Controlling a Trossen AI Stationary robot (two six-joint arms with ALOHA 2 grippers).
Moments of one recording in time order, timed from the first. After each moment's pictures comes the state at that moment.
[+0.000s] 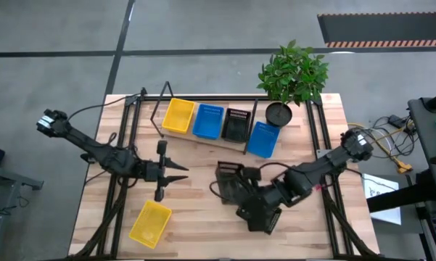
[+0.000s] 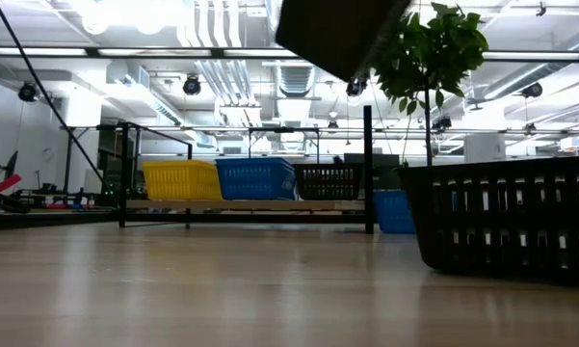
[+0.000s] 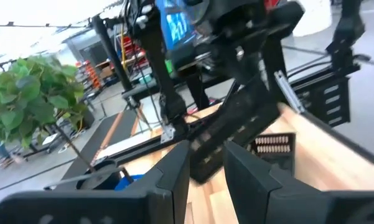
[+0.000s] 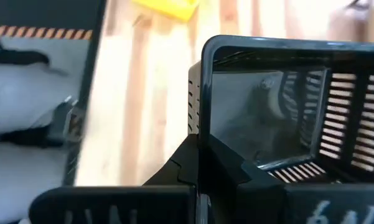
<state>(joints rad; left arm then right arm) -0.49 0.90 0.63 0.25 -0.44 0.34 0.51 1.78 1.82 -1.00 0.24 0.37</state>
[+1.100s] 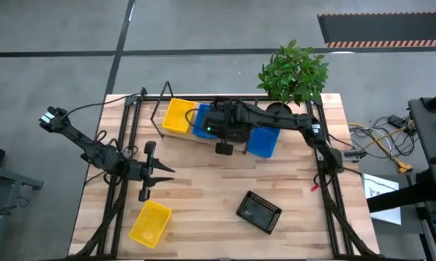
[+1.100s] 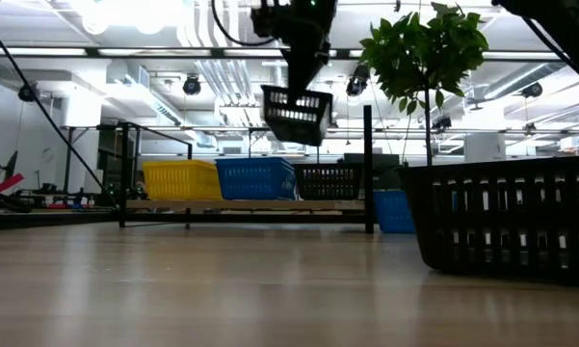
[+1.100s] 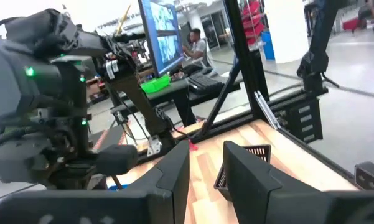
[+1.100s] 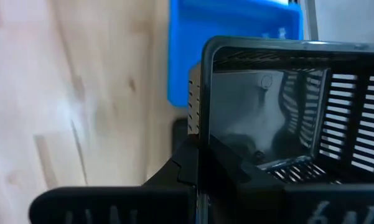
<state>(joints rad) -0.59 0.69 0.51 0.24 -0.45 0.32 -0.09 2.15 2.27 -1.36 0.29 -0.02</state>
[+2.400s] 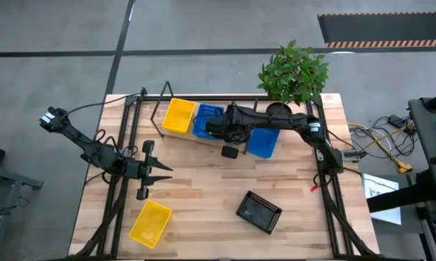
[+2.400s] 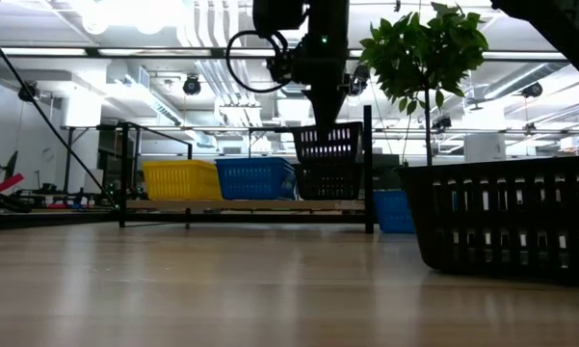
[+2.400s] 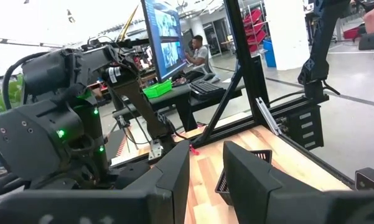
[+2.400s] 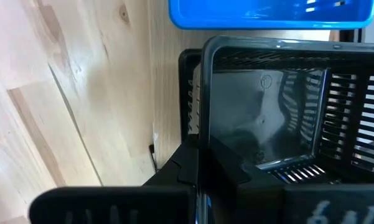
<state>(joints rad) -0.59 0.65 0.48 0.26 -0.45 0.32 -0.12 2.15 2.09 -1.40 0.23 0.08</state>
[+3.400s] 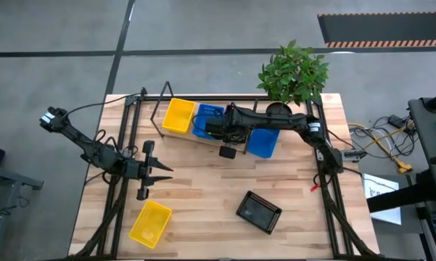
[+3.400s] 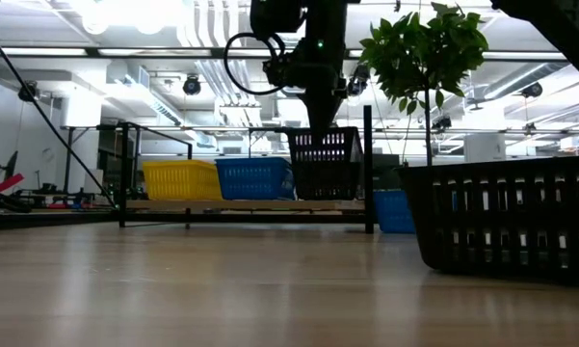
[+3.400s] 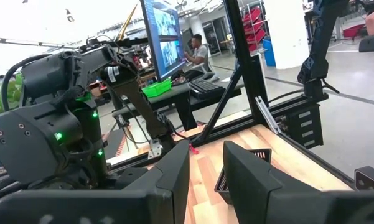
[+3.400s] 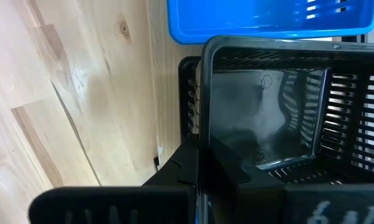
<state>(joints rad) -0.59 0.65 0.48 0.26 -0.45 0.32 -0.12 2.15 2.07 -1.35 0.23 0.11</state>
